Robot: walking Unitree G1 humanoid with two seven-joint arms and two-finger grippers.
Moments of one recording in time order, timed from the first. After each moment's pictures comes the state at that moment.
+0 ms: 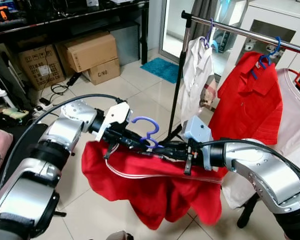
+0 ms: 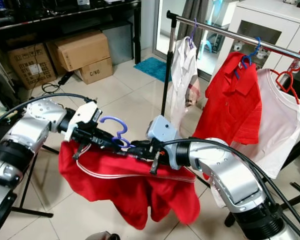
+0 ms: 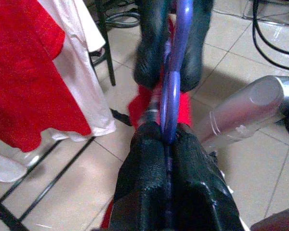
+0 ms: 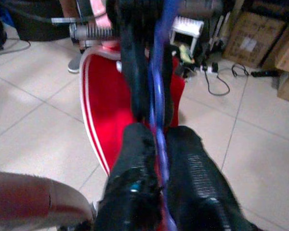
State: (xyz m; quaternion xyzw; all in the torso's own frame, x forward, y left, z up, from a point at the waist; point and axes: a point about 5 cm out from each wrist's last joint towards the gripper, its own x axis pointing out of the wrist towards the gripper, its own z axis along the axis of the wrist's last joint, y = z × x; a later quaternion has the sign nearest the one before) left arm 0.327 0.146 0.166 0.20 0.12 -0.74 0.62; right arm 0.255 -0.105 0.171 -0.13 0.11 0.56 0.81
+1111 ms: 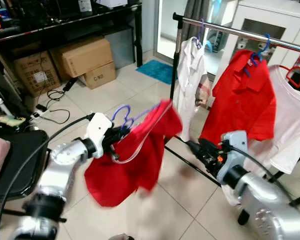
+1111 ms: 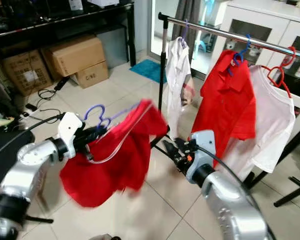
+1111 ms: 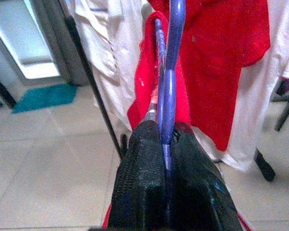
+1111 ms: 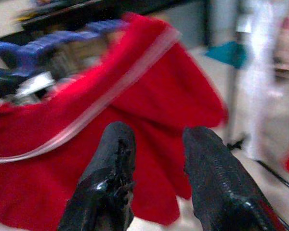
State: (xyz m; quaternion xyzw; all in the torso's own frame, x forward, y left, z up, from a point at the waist) left arm 0.304 0.174 0.110 0.11 0.05 -0.34 0.93; right arm 0.234 -0.155 0.111 0.09 0.14 0.18 0.97
